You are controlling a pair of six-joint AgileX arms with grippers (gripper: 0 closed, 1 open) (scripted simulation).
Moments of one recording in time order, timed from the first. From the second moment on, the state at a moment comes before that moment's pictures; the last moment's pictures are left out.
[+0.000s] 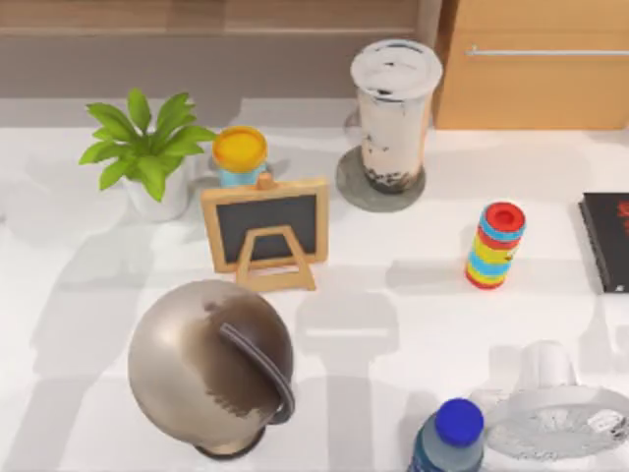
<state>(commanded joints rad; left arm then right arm) -0.37 1.95 1.90 0.05 -0.33 0.02 0.00 0.00 0.00 0.00 0.00 0.00</state>
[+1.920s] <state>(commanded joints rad) -0.12 0.53 0.49 0.00 -0.08 -0.02 0.00 0.00 0.00 0.00 0.00 0.00</state>
